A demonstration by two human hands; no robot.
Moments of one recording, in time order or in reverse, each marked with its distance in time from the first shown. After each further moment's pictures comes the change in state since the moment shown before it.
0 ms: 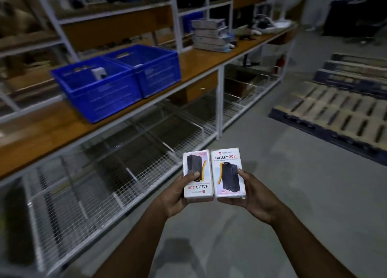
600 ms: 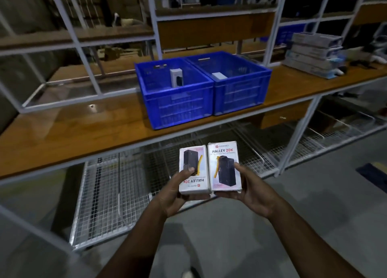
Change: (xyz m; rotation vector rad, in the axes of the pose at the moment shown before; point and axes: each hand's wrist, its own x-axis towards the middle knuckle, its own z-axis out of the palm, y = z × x) left_hand 0.053 0.146 -0.191 -0.203 0.348 0.324; right_hand 0.296 -0.048 0.152 -0.199 -0.319 0.150
